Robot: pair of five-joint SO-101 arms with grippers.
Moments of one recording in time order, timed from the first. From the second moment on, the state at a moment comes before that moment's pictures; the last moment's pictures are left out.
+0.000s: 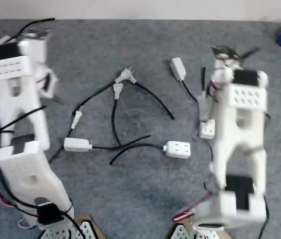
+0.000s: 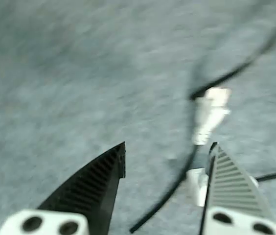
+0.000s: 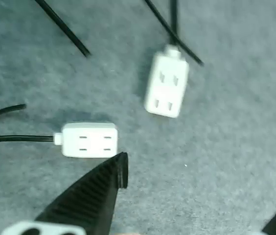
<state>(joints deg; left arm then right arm) -21.1 29.1 -37.7 100.4 -19.1 -1.8 2.7 -10.4 96.4 9.1</state>
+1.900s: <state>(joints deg) -39.4 39.2 -37.0 95.0 -22.7 -24.0 51.5 -47.0 75.6 27.2</state>
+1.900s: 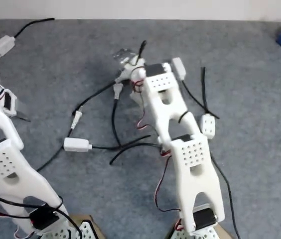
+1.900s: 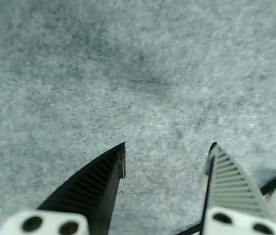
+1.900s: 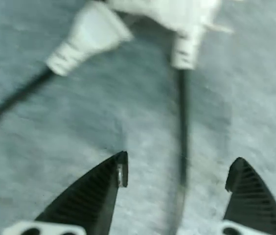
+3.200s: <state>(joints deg) -38.6 39.2 -33.3 94.9 -24.0 -15.6 54.8 -57.2 99.9 37.8</state>
